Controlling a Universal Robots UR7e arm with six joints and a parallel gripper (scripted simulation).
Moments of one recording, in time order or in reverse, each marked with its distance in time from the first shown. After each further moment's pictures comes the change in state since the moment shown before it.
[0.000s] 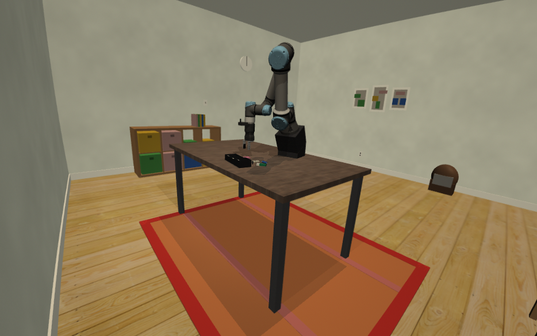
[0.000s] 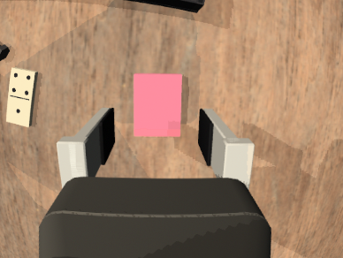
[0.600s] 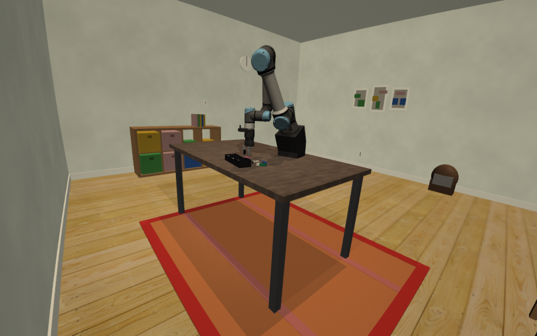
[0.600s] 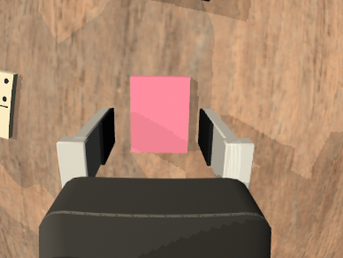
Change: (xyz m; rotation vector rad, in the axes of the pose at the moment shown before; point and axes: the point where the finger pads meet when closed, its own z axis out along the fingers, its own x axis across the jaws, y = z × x) arm -0.001 0.002 0.044 -0.009 -0.016 -0.001
